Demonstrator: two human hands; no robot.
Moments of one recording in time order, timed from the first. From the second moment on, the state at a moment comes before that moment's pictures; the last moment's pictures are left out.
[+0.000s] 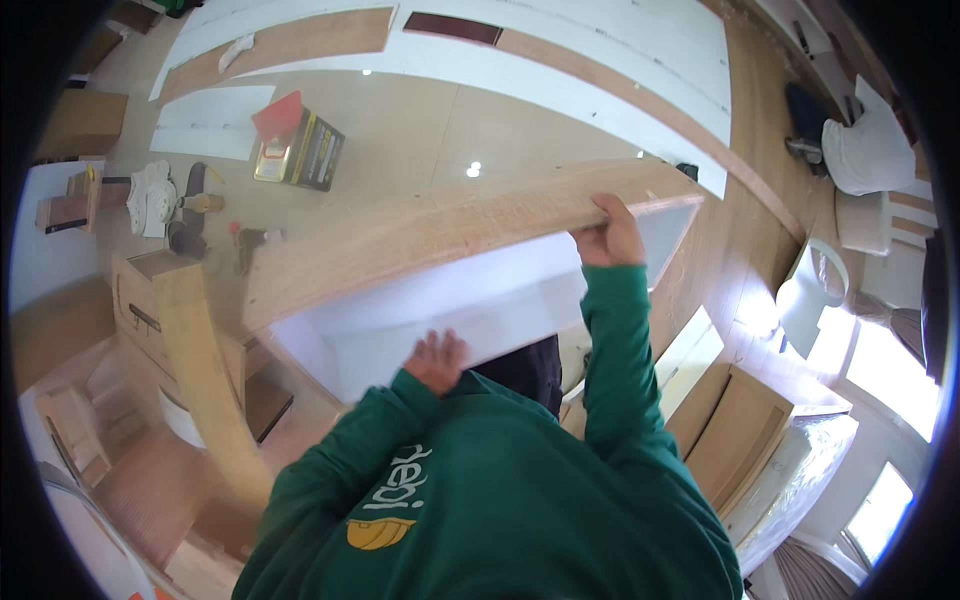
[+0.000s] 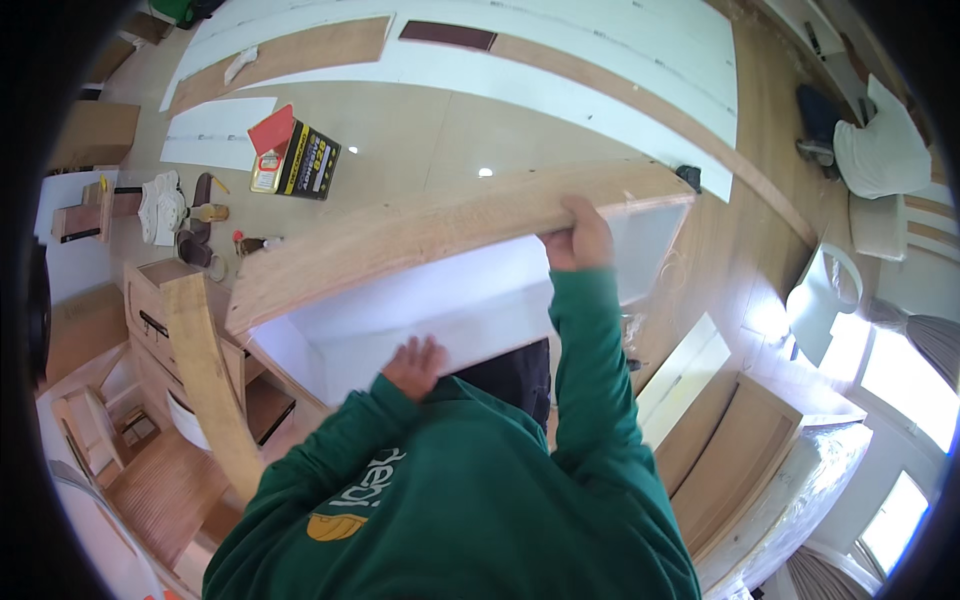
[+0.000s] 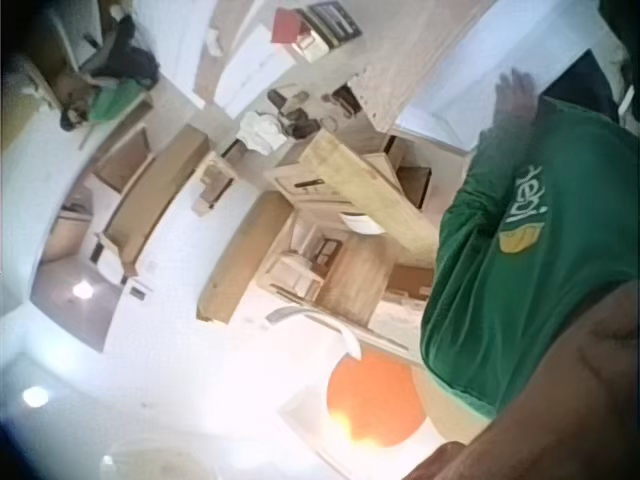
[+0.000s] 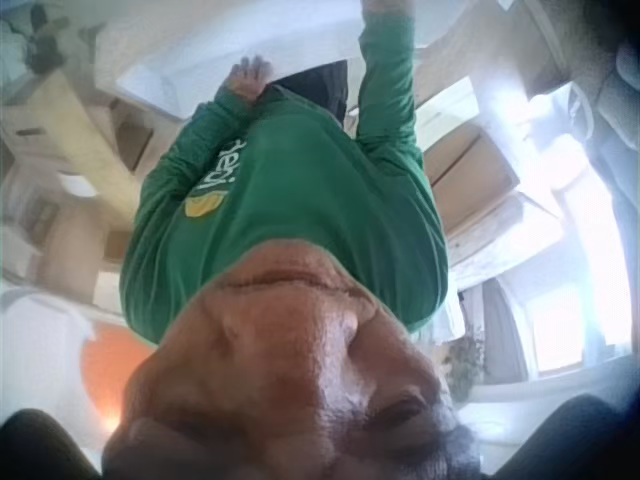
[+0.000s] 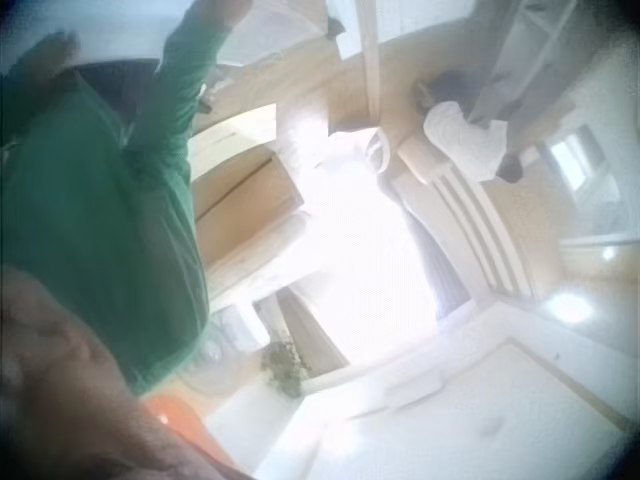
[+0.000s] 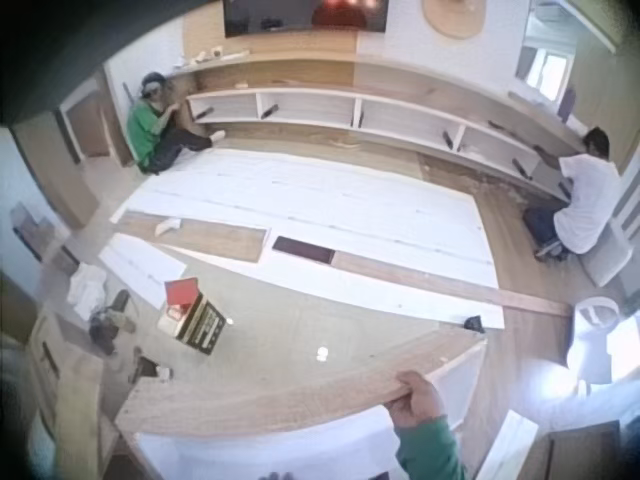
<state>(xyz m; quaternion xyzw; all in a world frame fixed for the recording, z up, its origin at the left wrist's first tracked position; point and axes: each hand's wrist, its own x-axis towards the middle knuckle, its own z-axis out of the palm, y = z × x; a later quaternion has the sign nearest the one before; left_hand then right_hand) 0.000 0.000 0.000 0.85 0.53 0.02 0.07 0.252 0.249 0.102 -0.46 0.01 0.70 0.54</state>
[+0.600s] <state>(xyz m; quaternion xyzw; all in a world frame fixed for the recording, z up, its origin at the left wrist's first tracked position) -0.065 0.064 -0.020 -0.03 0.27 0.72 0.64 0.201 0.128 -0.010 -0.23 0.06 0.69 0.69</state>
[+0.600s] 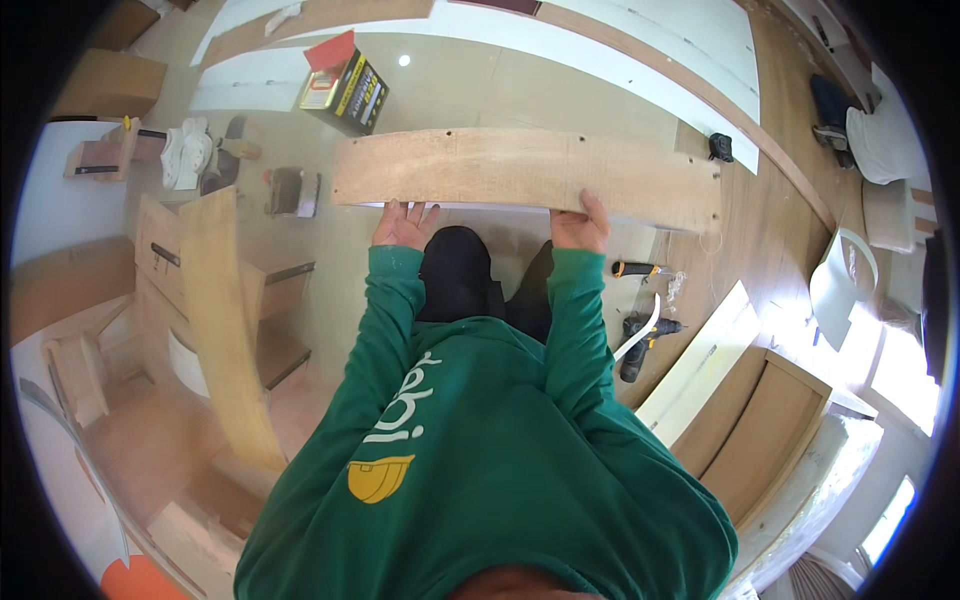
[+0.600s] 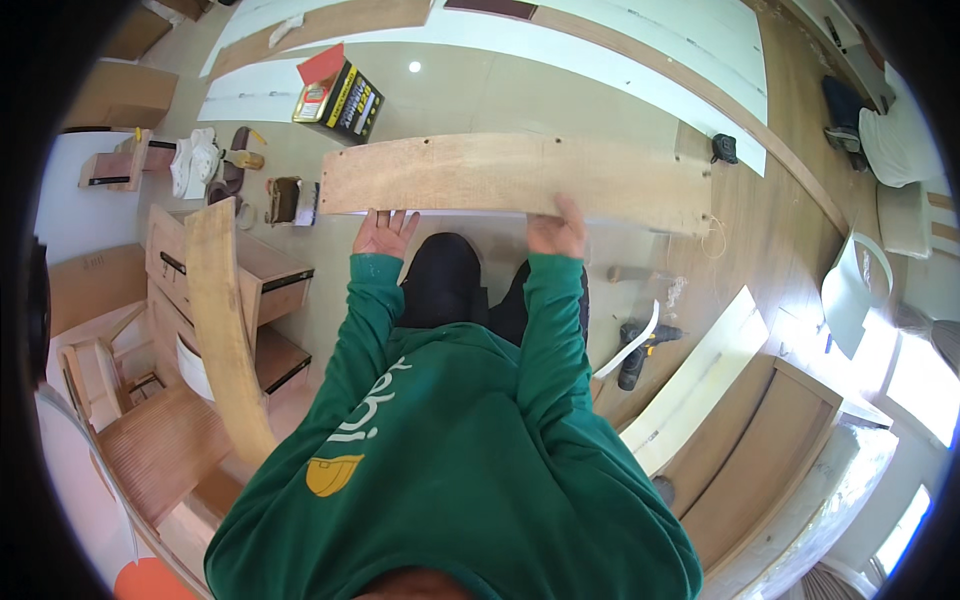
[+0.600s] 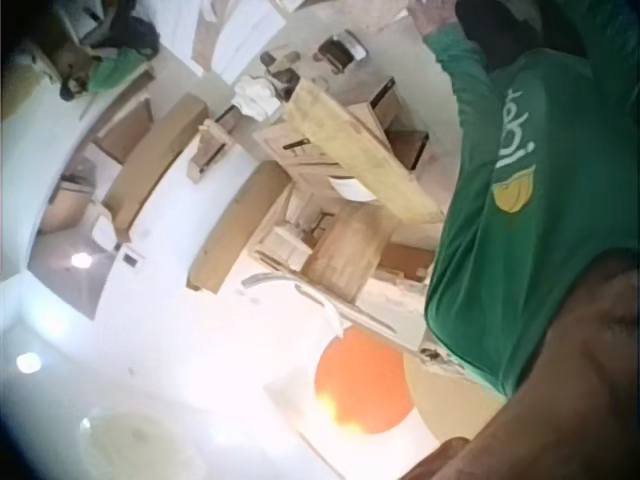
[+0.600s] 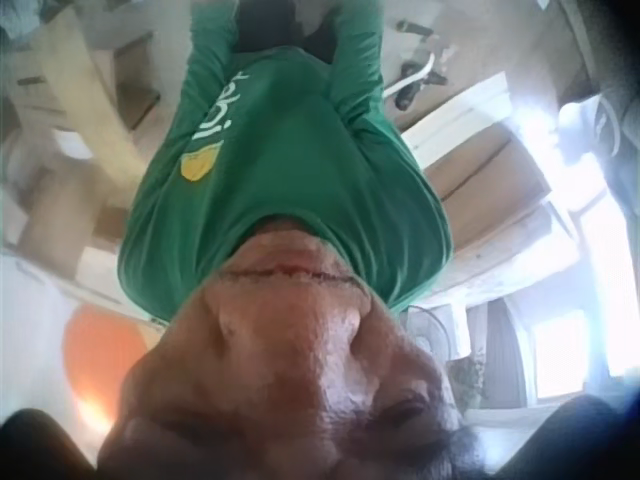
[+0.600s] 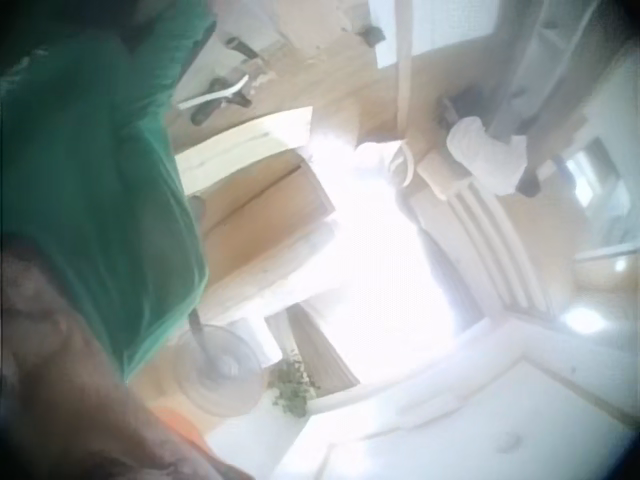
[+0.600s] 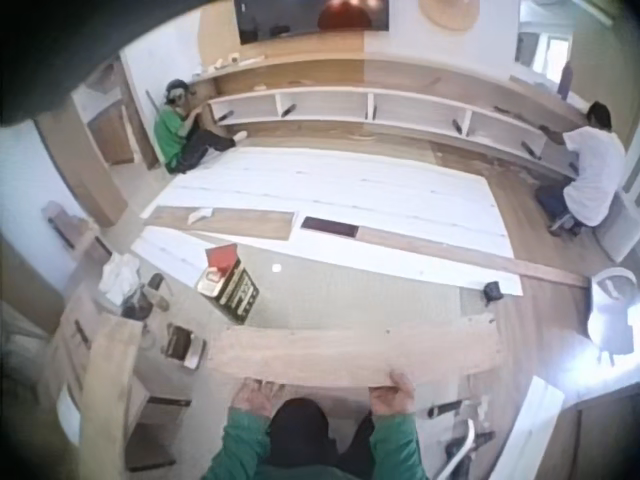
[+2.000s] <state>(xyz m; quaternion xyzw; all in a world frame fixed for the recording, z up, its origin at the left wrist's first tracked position) -0.300 -0.289 -0.047 -0.25 0.25 0.92 0.15 0.166 -0.020 -0.012 -0.56 -0.71 0.41 0.12</state>
